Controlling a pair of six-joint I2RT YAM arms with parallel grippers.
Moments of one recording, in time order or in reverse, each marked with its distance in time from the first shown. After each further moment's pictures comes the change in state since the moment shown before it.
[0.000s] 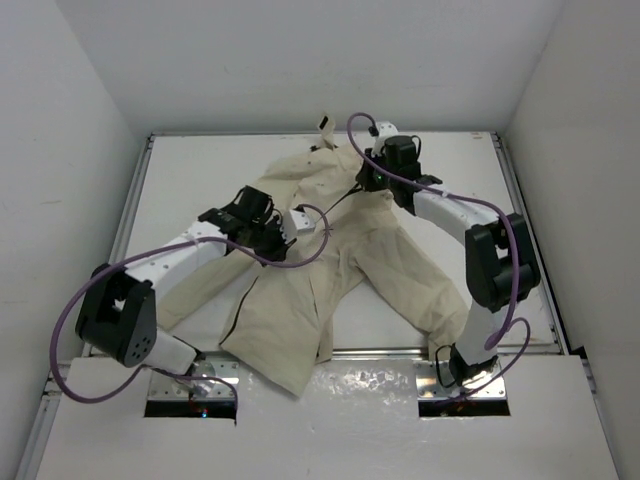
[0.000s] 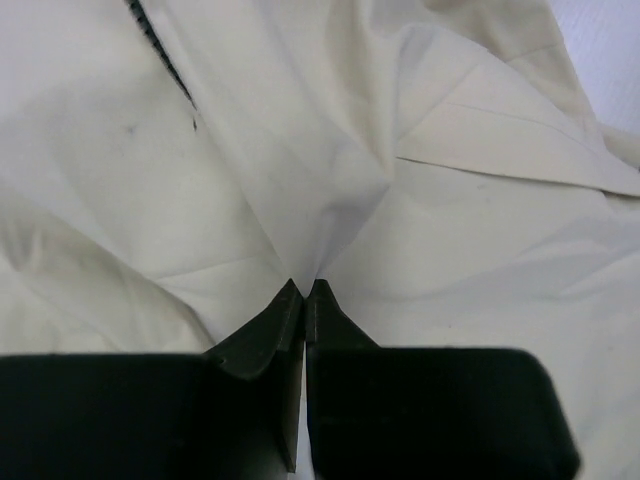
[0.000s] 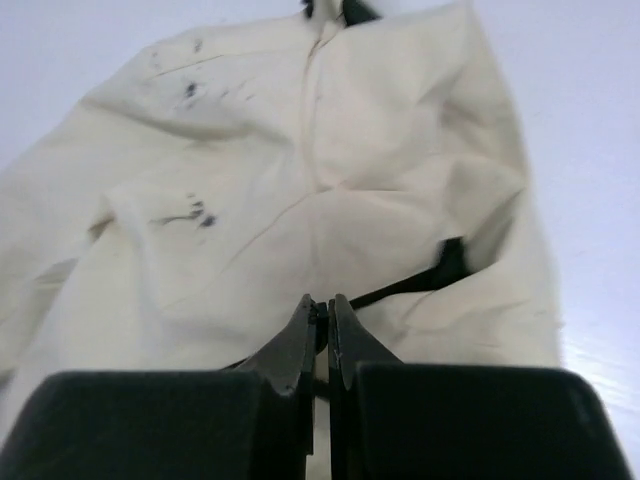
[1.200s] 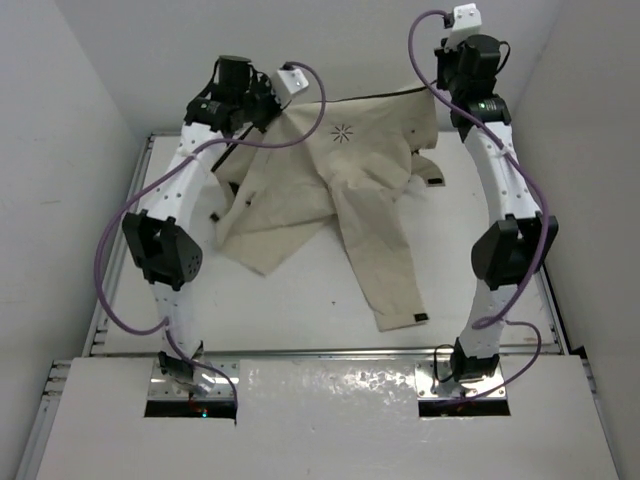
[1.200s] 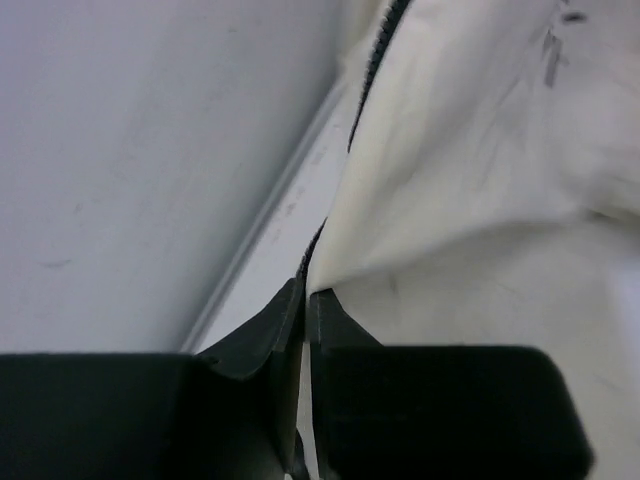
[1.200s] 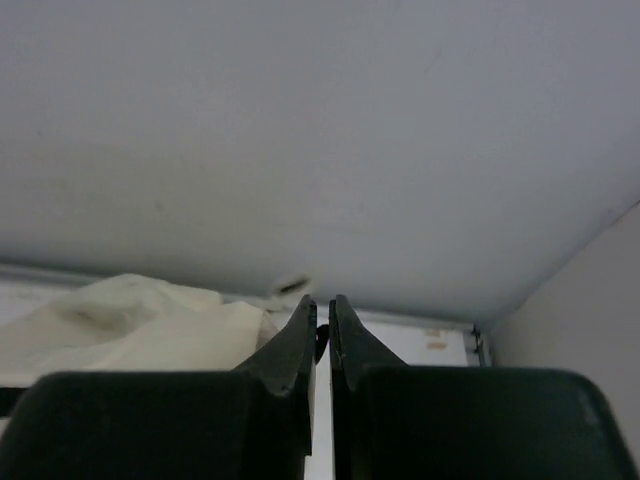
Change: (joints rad) left arm 0.192 0.546 1.215 -0.122 -0.096 0.124; right arm -0.260 0.186 0.883 -0.322 0.259 -0.461
